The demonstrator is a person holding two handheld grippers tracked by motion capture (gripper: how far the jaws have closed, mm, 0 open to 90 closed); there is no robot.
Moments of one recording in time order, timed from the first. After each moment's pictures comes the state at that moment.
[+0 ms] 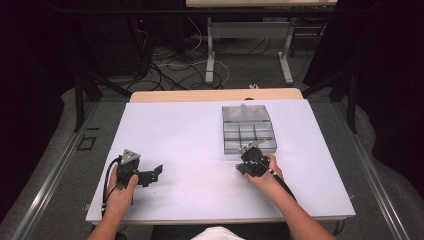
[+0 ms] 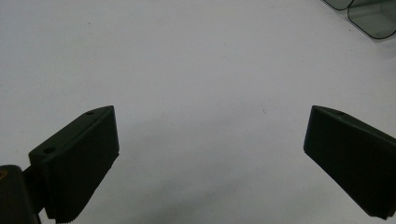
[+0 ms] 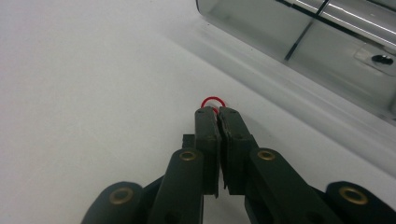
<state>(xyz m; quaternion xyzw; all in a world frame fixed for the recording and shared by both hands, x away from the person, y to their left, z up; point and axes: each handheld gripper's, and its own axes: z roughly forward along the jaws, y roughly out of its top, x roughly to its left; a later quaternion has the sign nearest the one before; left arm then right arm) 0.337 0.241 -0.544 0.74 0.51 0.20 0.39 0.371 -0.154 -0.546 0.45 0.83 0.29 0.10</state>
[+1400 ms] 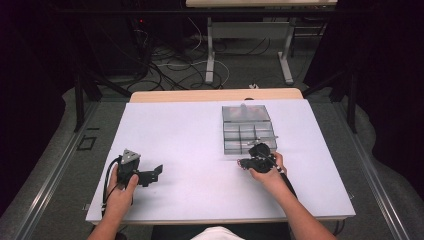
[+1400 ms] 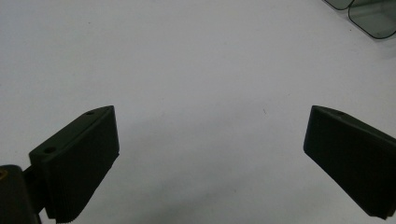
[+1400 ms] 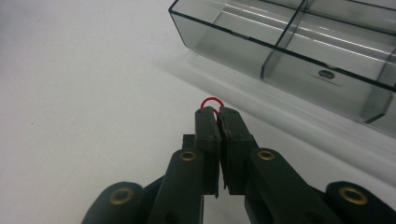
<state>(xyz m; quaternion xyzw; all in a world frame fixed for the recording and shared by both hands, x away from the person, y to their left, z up) 0.338 0.241 -0.544 0.74 0.51 0.20 0.39 0.376 -0.173 -0.537 0.48 0.80 0.35 0.08</state>
